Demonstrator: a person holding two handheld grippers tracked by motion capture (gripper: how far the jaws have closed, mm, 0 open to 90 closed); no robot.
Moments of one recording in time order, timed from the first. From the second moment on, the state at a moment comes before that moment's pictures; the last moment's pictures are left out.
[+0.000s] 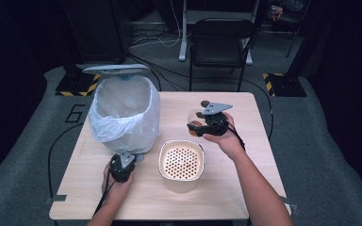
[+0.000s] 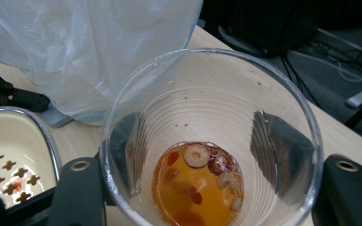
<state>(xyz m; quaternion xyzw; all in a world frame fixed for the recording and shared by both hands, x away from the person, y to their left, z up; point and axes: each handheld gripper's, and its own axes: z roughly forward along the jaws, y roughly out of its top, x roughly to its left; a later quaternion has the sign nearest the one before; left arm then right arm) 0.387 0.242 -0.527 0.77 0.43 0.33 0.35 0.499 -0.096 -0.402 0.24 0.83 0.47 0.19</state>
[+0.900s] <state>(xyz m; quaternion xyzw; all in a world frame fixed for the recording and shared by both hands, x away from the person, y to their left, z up) 0.387 0.241 -0.527 0.76 0.43 0.33 0.35 0.461 -0.081 -0.390 0.04 0.83 0.47 0.30</state>
